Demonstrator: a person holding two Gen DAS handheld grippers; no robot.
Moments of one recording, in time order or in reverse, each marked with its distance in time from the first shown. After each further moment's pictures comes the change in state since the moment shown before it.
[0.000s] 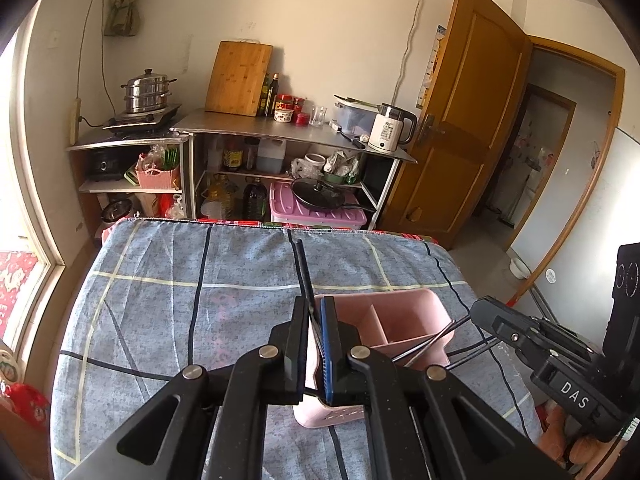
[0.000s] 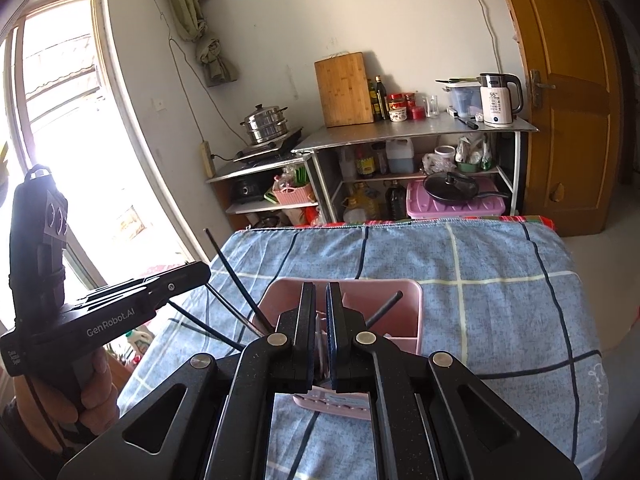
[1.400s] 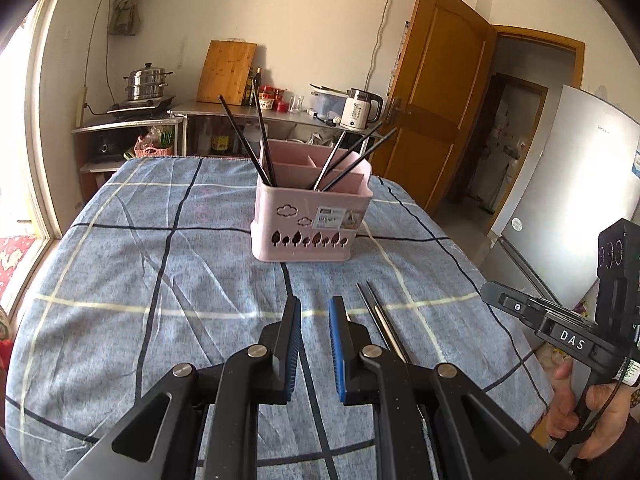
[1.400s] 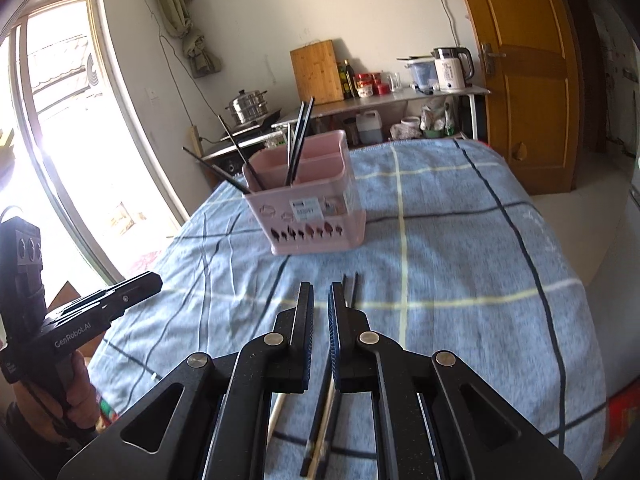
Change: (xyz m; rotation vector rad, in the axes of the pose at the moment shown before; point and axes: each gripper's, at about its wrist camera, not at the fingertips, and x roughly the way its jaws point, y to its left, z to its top) left arm -0.111 -0.049 -0.210 0.030 -0.013 -0.050; right arm -0.124 -0.024 -0.169 0.061 0.034 -0.058
